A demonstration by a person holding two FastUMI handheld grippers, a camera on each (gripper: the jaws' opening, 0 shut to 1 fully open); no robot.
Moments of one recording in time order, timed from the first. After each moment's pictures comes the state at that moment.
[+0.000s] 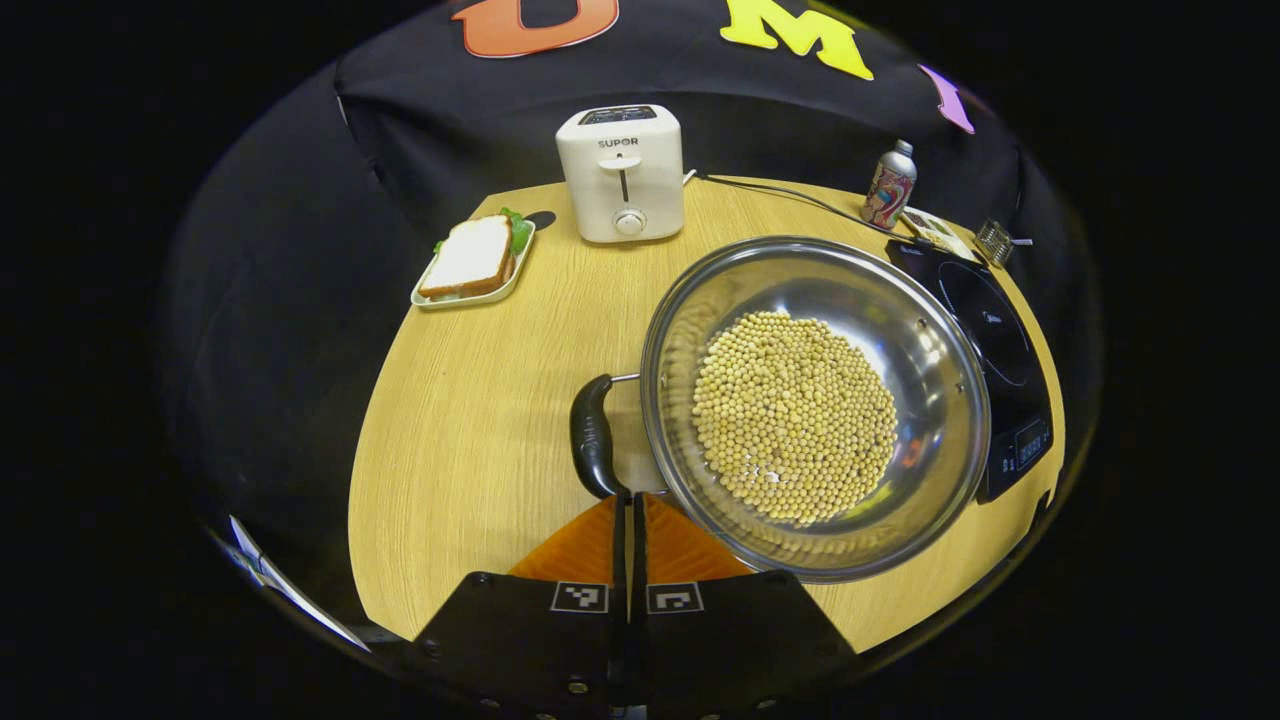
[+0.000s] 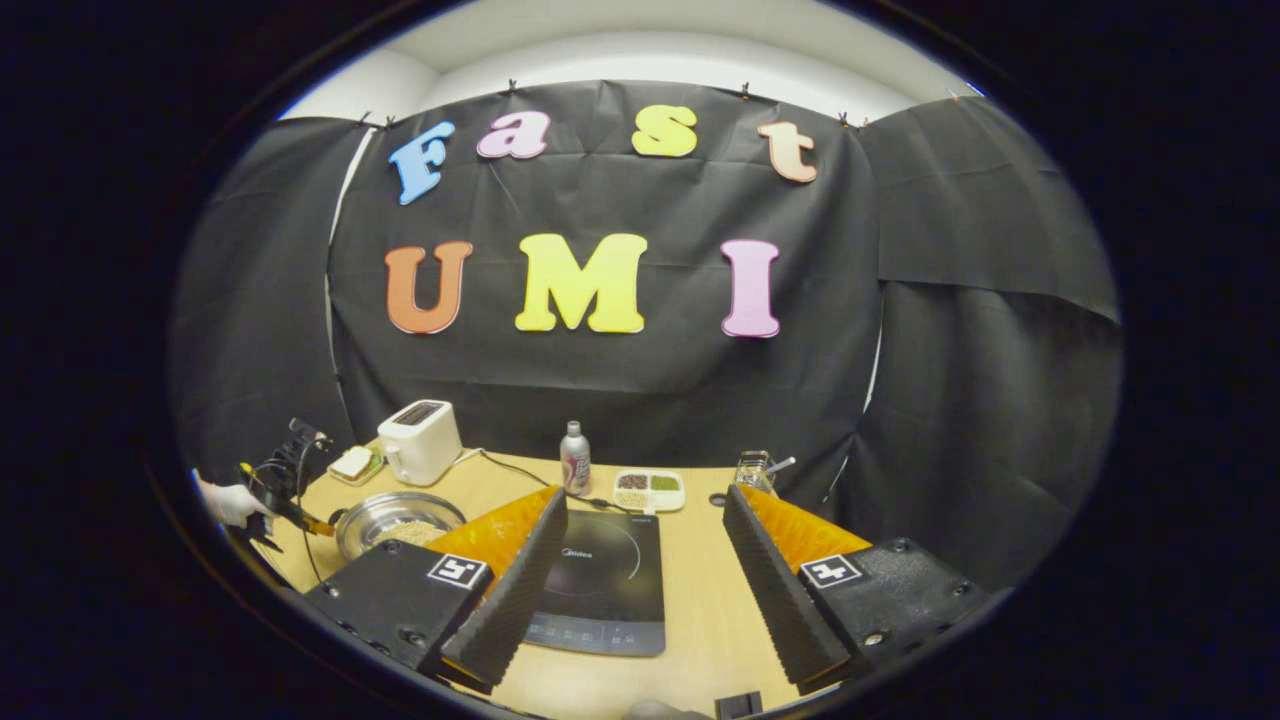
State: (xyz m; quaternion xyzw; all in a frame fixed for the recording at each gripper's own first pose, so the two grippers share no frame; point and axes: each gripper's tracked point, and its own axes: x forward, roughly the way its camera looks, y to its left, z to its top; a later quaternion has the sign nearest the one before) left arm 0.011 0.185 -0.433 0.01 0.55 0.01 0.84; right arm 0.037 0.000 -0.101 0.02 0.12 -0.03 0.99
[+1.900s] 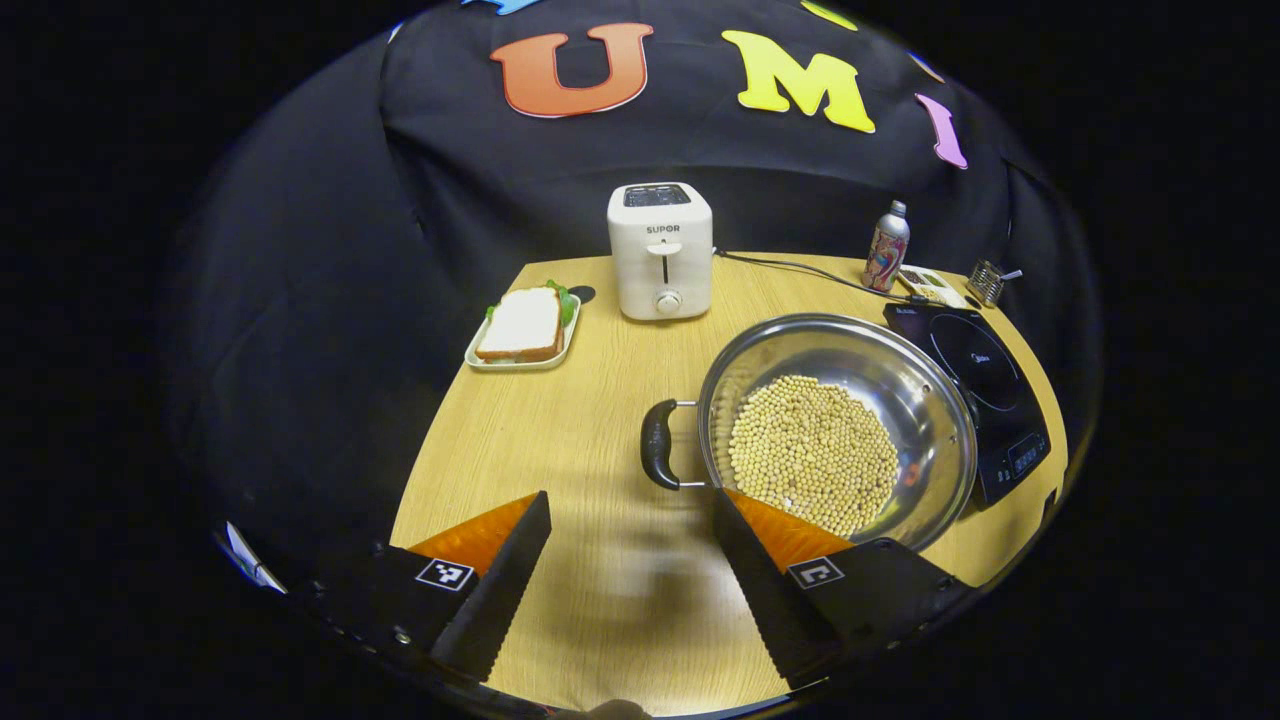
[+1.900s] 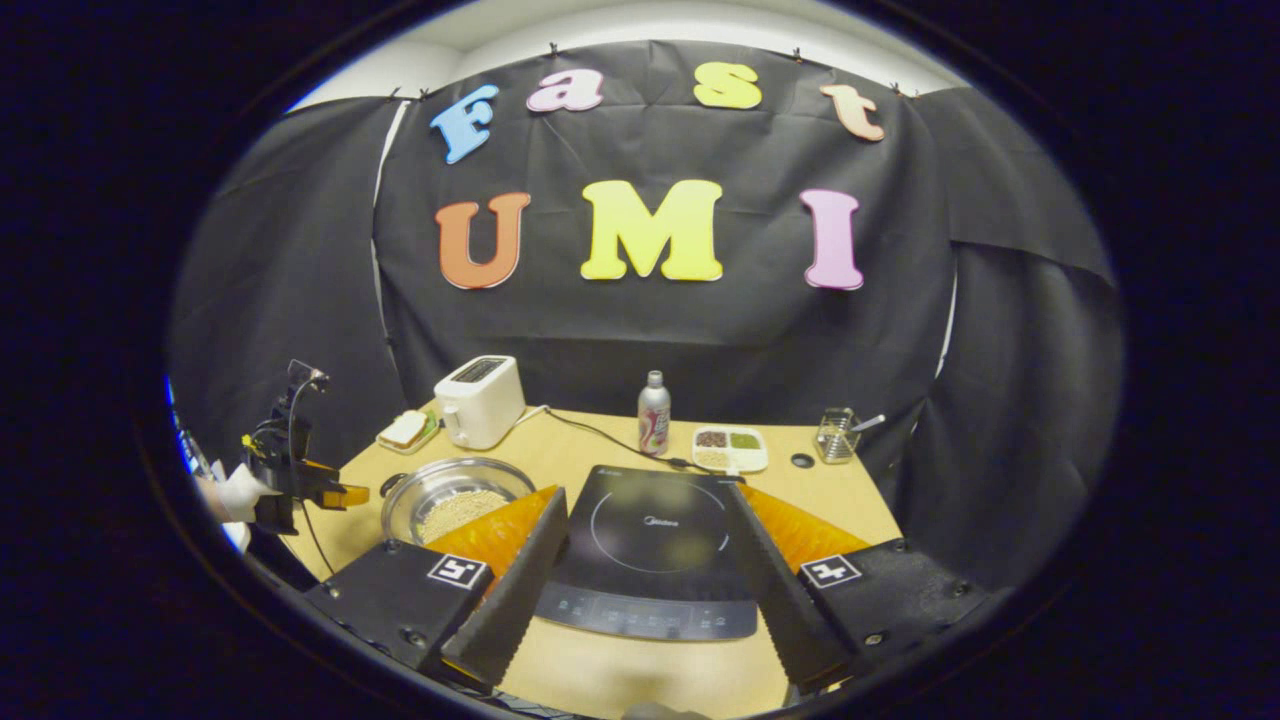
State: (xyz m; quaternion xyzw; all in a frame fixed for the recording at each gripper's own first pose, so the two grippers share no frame) left arm 0.032 0.221 -0.391 0.01 0.44 0.02 0.90; right arm 0.078 0.110 -0.170 0.03 0.20 0.06 0.98
